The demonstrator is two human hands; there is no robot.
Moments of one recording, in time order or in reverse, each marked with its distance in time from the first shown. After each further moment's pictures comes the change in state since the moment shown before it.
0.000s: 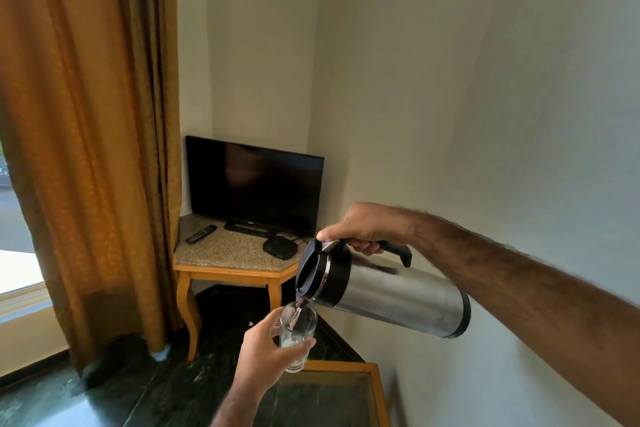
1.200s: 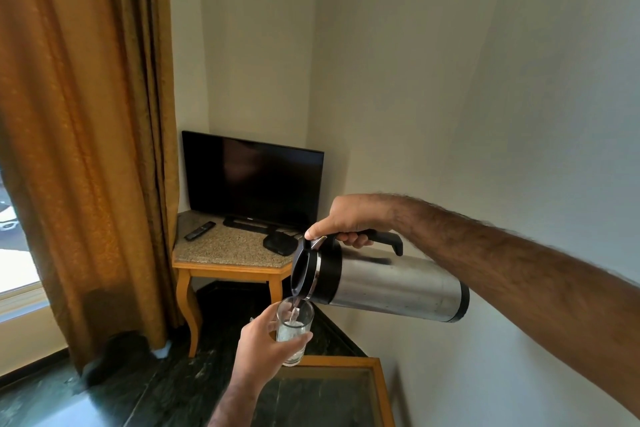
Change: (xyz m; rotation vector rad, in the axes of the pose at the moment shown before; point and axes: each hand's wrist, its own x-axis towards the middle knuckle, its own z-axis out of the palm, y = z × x) left_hand 0.012 -0.009 -0.008 0.015 0.047 -0.003; right_hand 0.031 -0.023 0.000 -0.099 -0.097 0.035
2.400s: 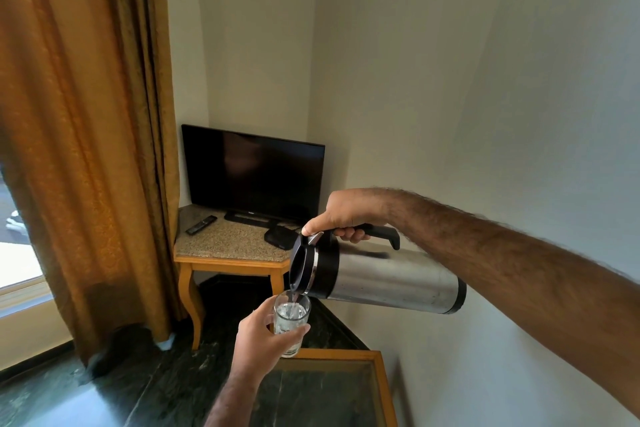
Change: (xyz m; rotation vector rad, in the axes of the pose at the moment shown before) left_hand 0.007 -0.008 0.001 -0.029 0.028 -0.031; right_hand 0.022 0.007 -0.001 0.010 -0.022 -0.005
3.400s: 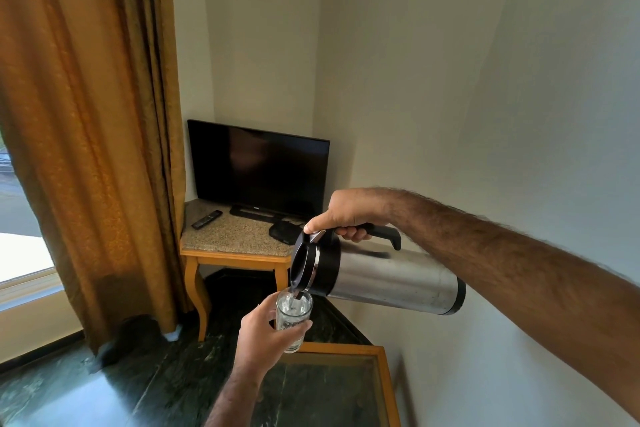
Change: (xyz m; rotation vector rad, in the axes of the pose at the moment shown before) left_hand -0.004 -0.005 0.004 0.033 0.016 0.029; right_hand 0.008 0.008 0.007 0.004 0.005 -0.012
